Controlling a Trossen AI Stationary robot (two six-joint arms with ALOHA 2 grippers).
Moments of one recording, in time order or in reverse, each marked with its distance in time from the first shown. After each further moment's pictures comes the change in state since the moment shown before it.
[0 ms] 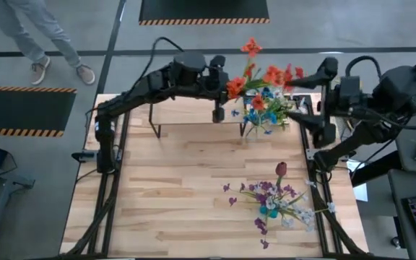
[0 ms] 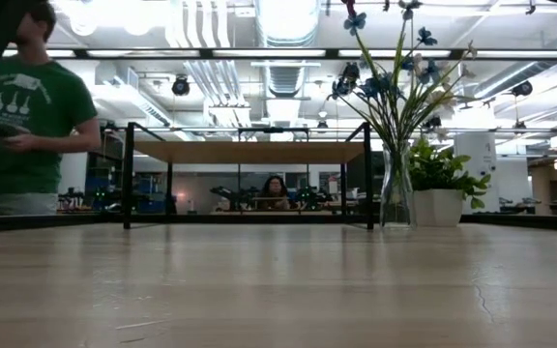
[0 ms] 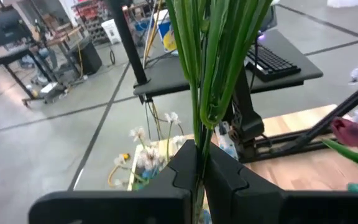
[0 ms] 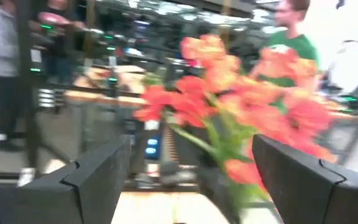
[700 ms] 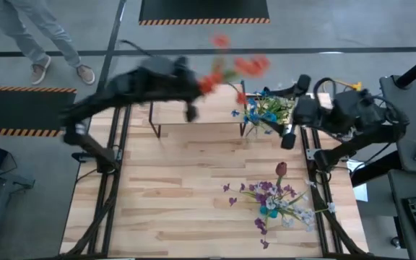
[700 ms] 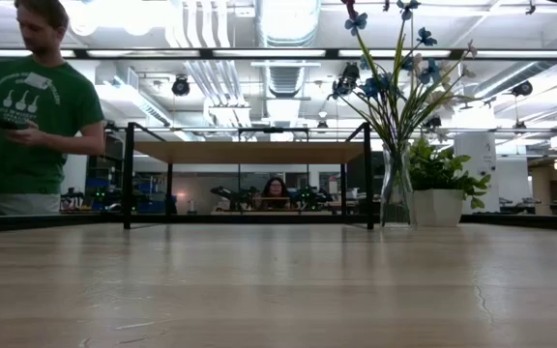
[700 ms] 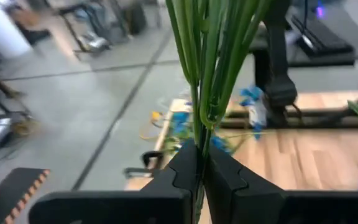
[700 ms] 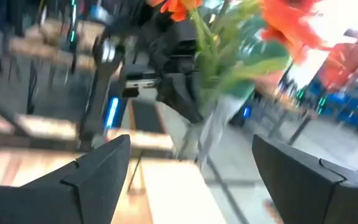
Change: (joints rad) left arm 0.006 -0.349 -0.379 -0.052 -0.236 -0.106; right arm -0.119 -0.221 -0.638 0.349 0.040 -0.145
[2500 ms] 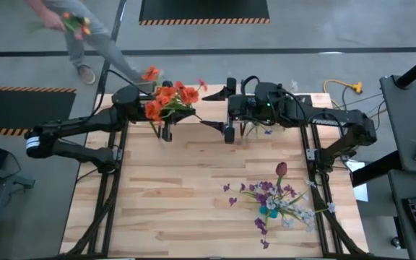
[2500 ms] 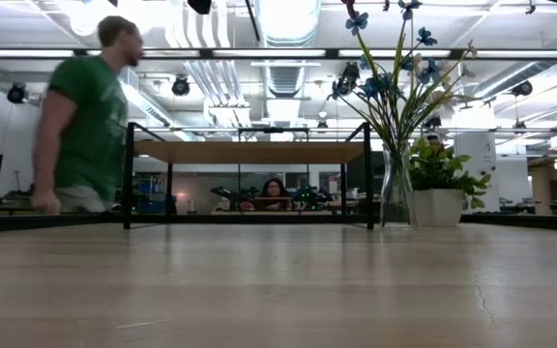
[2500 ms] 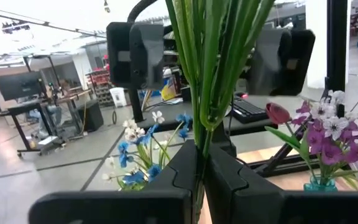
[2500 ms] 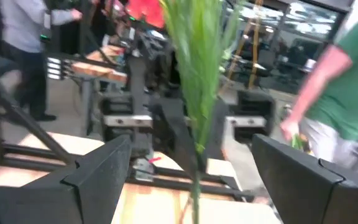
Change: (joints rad) left arm 0.083 -0.447 -1.009 0.966 0.405 -0.028; right arm -0.340 0.361 -0.116 0.521 -0.606 0.073
